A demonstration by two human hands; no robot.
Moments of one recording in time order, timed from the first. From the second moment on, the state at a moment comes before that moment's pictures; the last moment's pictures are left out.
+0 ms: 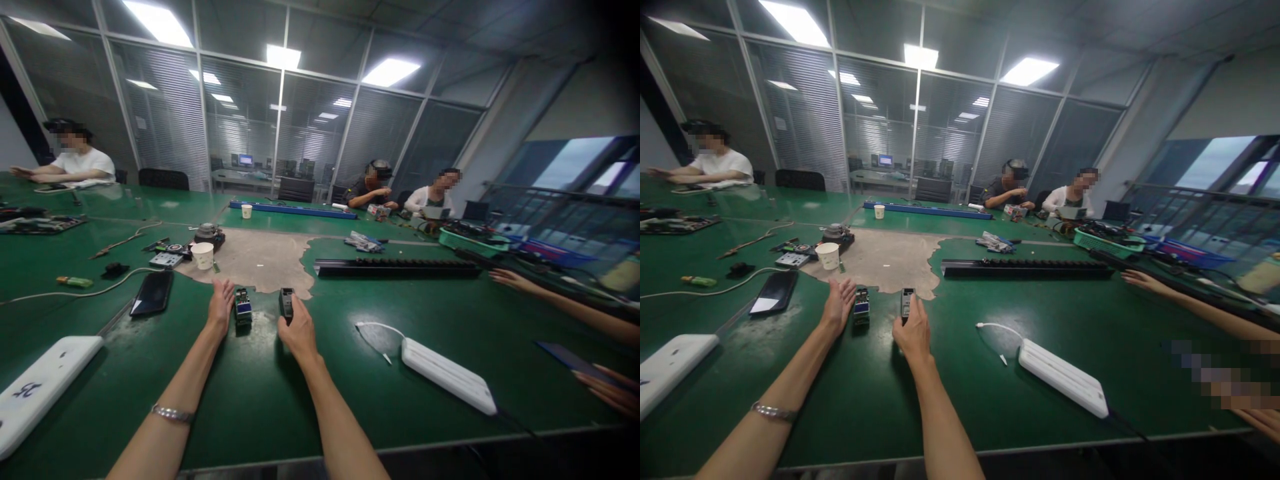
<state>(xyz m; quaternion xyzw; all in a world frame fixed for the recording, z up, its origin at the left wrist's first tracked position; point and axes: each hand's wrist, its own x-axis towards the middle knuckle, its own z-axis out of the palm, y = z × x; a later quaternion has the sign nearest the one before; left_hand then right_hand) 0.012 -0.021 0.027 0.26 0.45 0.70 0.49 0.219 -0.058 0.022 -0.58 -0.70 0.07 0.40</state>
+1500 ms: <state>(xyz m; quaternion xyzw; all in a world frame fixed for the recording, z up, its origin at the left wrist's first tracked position) 0.006 -0.012 0.021 0.25 0.47 0.70 0.47 0.117 -0.073 0.053 -0.54 -0.78 0.09 0.30</state>
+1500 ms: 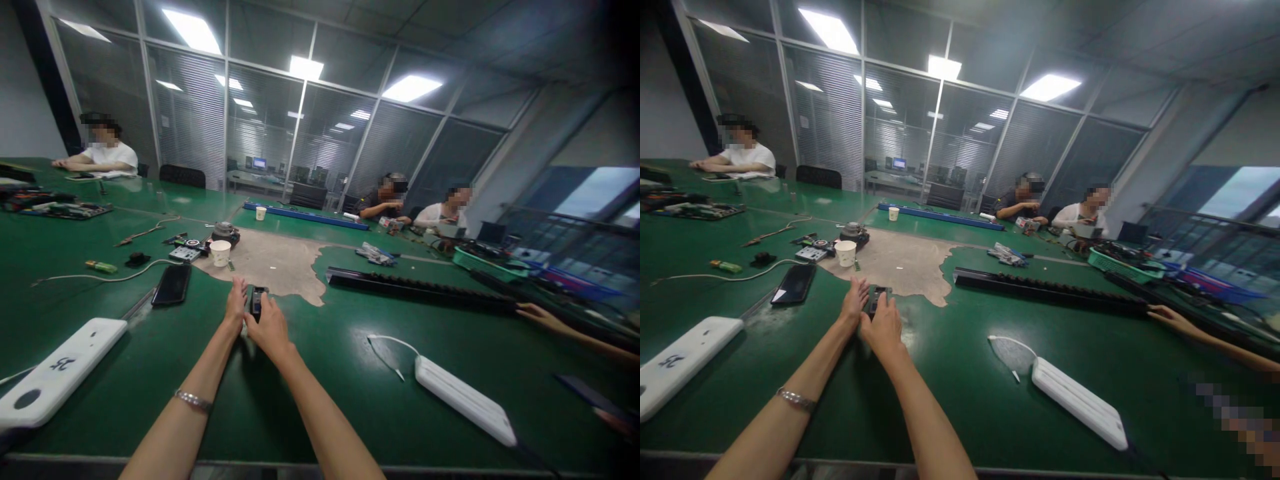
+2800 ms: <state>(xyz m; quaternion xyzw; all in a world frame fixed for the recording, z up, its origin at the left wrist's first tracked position) 0.014 -0.015 0.021 0.24 0.43 0.70 0.52 0.214 -0.059 0.028 -0.59 -0.69 0.02 0.43</state>
